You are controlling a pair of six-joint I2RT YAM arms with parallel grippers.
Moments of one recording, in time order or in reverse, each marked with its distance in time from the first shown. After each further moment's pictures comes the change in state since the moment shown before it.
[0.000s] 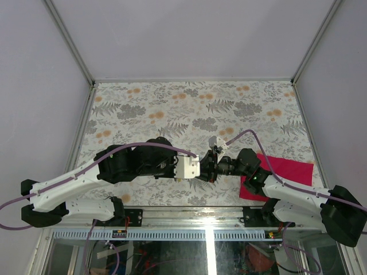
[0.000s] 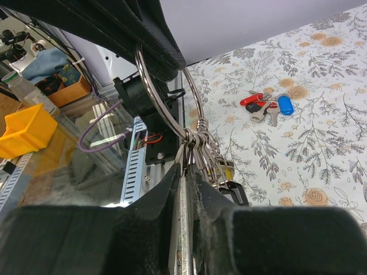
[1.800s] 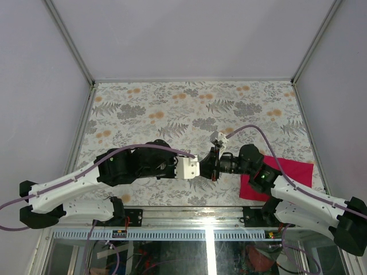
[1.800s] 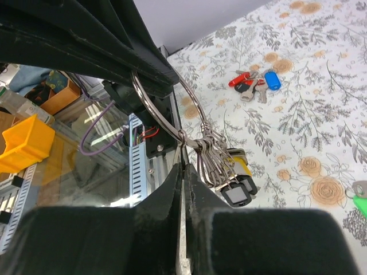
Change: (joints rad) left arm -0.002 -0.034 -0.075 0.097 -0.018 -0.010; right arm 0.001 -0.132 0.096 -0.346 0.088 0.021
